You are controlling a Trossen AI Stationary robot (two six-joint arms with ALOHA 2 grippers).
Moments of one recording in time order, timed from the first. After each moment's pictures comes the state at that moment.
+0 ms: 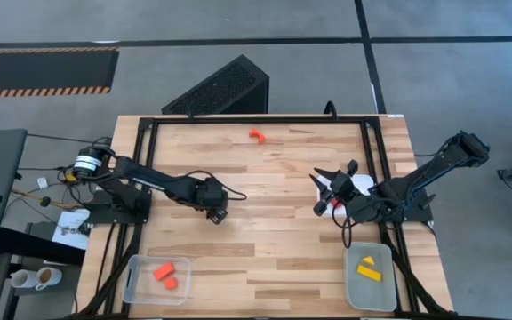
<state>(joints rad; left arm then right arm) -0.08 1.64 0.77 -0.58 -0.19 -0.89 0.48 1.04 0.64 -0.03 1.20 0.26</state>
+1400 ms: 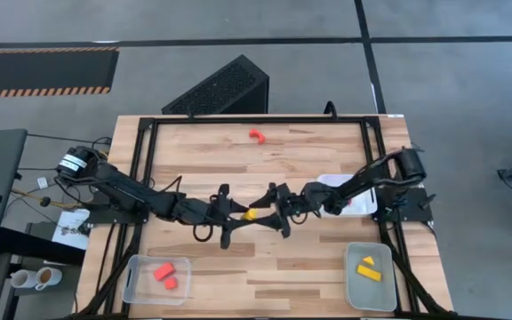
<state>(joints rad) -0.32 1.47 0.65 0.57 -0.35 -0.20 0.13 1.83 0.69 1.26 -0.08 0.46</state>
